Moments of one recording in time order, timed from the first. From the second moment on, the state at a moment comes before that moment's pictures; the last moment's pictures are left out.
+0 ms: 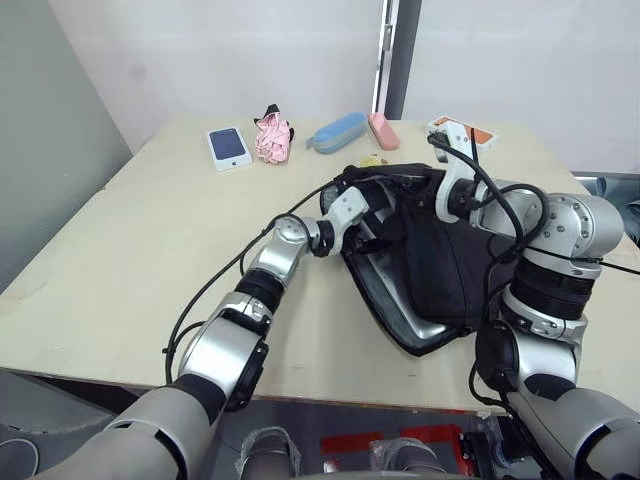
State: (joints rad) left arm -0.98 0.07 -0.17 0.90 -0.03 -0.07 -0.88; right arm -0.93 -0.21 -0.40 -0.28 0.49 1.61 0.33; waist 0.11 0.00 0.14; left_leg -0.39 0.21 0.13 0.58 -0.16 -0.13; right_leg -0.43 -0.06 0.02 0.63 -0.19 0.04
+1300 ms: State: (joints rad) left arm -0.62 0.64 0.00 0.13 -0.42 0.36 -1.38; right arm -0.88 -0.31 -0.39 -0.33 0.61 1.61 0.40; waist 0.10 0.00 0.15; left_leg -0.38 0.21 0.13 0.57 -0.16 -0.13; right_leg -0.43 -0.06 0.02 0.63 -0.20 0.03
